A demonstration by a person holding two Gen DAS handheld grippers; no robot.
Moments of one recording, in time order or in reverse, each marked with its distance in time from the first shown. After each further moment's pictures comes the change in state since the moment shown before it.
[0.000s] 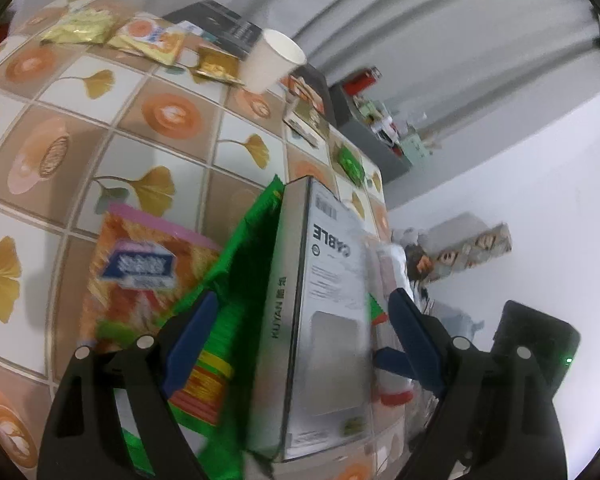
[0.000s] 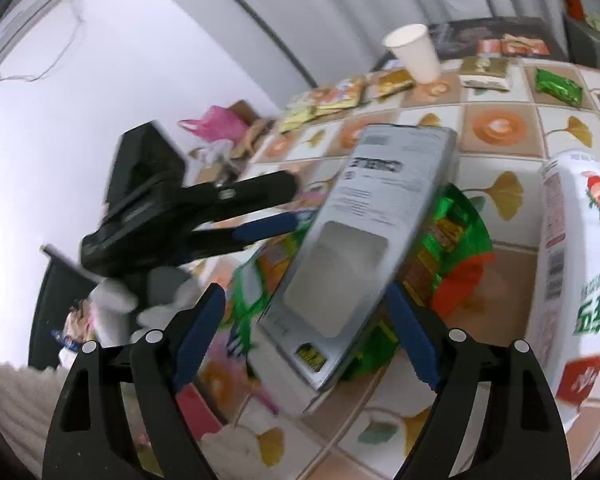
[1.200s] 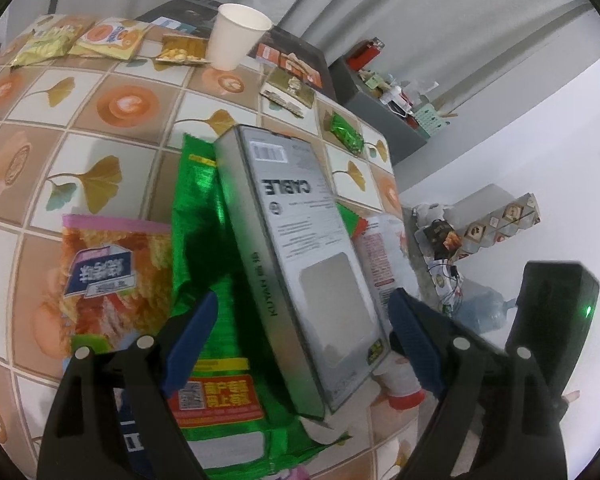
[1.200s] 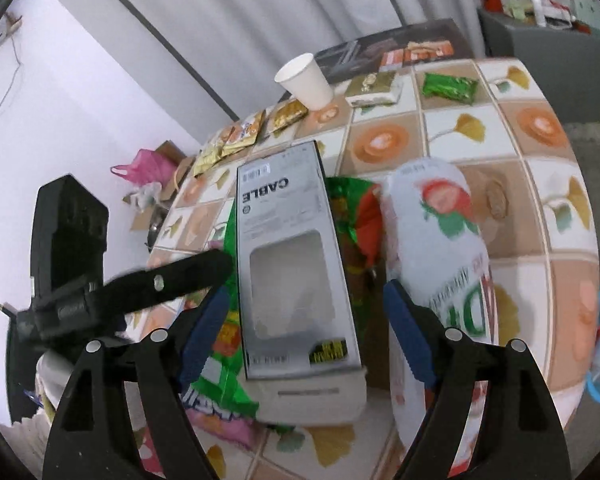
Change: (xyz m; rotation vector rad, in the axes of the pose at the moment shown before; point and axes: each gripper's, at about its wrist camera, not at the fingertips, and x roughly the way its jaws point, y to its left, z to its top) left arm 0.044 -0.045 -0.004 0.058 0.037 0.127; right arm -0.022 -0.055 0.019 0.154 -0.085 -0.242
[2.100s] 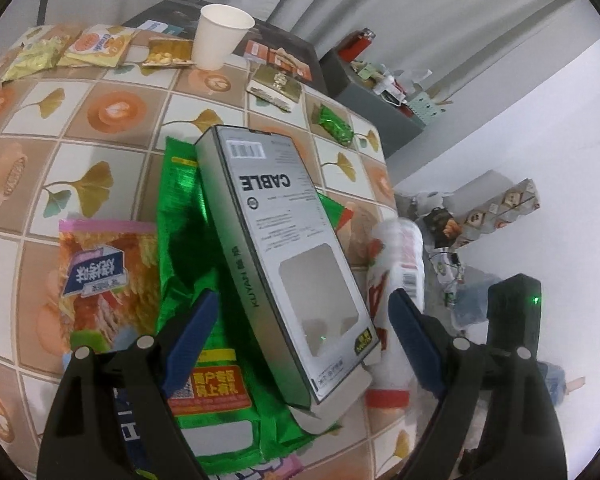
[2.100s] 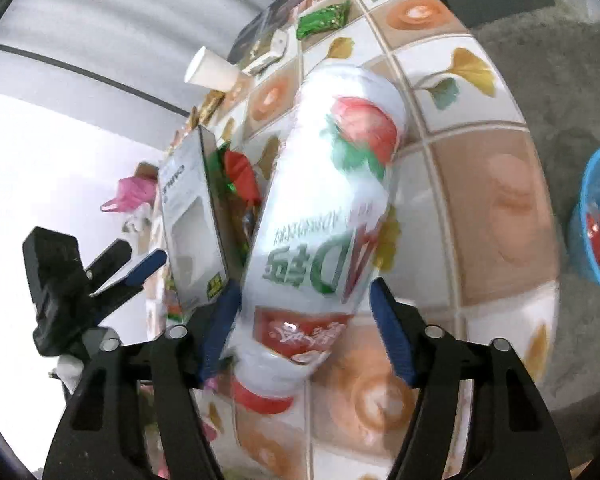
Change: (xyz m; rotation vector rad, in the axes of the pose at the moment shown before) left arm -0.003 -0.017 -0.002 0.050 0.037 0.003; right arm -0.013 -0.064 -0.041 0.328 0.123 0.051
